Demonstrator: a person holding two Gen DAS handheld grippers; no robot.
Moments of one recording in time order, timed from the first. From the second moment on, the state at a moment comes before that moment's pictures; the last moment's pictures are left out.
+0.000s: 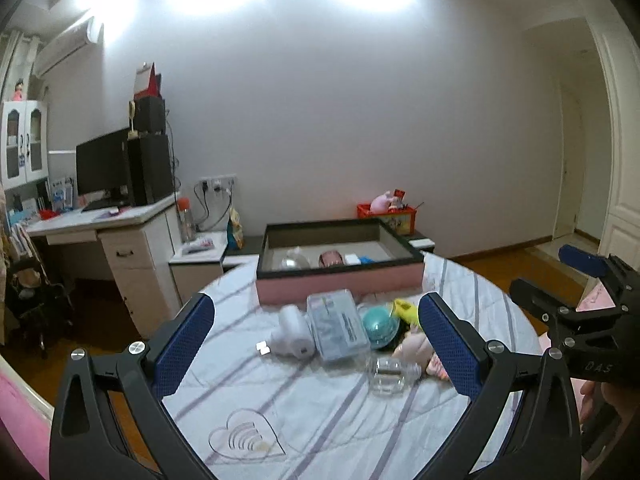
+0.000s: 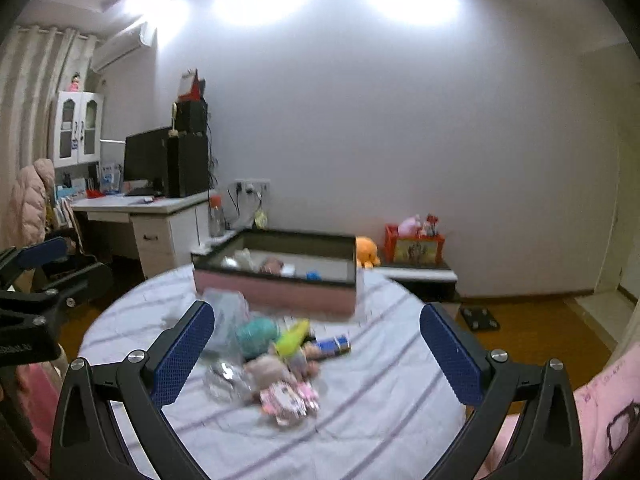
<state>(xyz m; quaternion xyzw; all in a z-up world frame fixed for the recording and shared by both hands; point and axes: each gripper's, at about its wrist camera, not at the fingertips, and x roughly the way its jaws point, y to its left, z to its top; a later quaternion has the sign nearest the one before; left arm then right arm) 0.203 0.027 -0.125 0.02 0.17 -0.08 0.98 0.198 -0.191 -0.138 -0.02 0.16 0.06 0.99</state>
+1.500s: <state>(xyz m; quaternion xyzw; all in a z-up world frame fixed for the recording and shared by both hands) 0.280 -0.035 -0.224 0.08 0.37 -0.12 0.92 0.279 -0.217 -0.251 -0.01 0.37 0.09 0.92</state>
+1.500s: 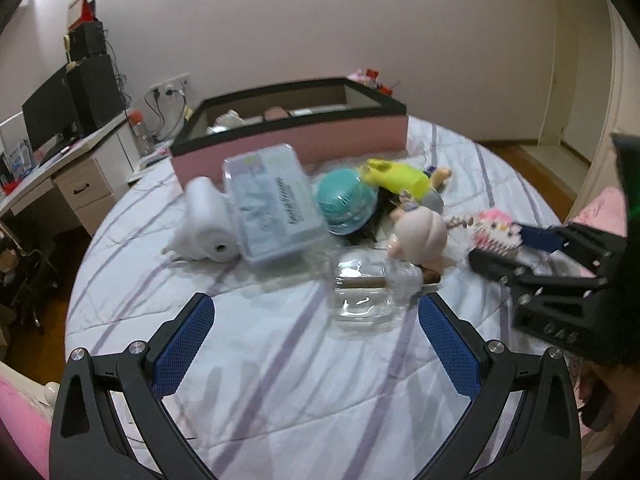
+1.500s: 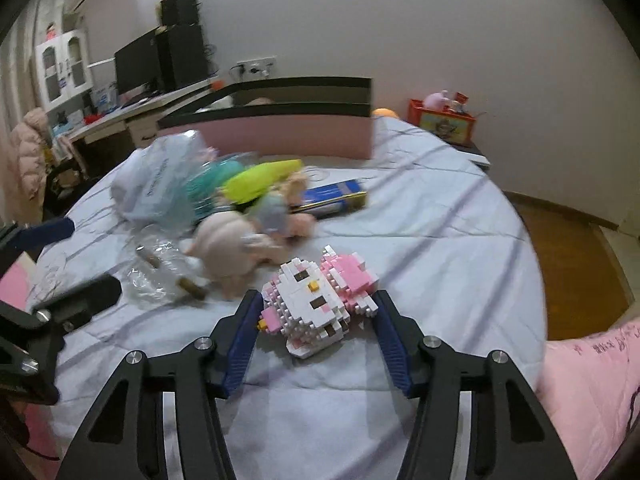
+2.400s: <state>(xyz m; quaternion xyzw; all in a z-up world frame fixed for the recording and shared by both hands) 0.323 -0.061 -0.246 0.05 0.43 -0.11 0.89 0.305 -0.233 -0.255 0.00 0.38 0.09 0.92</state>
